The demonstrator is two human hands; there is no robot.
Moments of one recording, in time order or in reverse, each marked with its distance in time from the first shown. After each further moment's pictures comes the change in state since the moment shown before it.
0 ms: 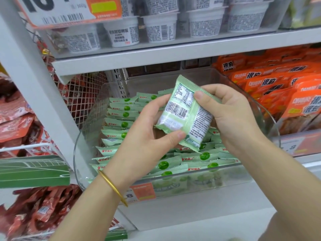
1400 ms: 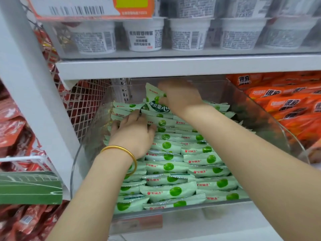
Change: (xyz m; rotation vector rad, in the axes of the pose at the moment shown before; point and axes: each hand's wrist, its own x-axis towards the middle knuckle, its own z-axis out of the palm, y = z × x) left_hand 0.067 -0.060 -0.052 1.112 0.019 -0.448; right_hand 0.110 0.018 0.088 -1.419 -0.331 -0.389
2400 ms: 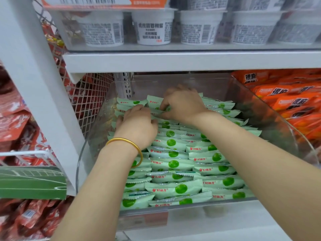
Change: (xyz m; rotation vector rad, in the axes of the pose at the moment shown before) left_hand 0.008 0.003 -0.011 -0.051 -0.035 -0.027; right_hand -0.004 0.012 0.026 -0.050 -0.086 -0.125
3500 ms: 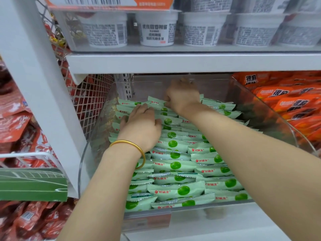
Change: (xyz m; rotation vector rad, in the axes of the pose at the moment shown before) left_hand -0.002 0.000 0.005 -0.031 0.013 0.060; right_hand 0.038 0.007 0.020 -0.217 0.127 0.183
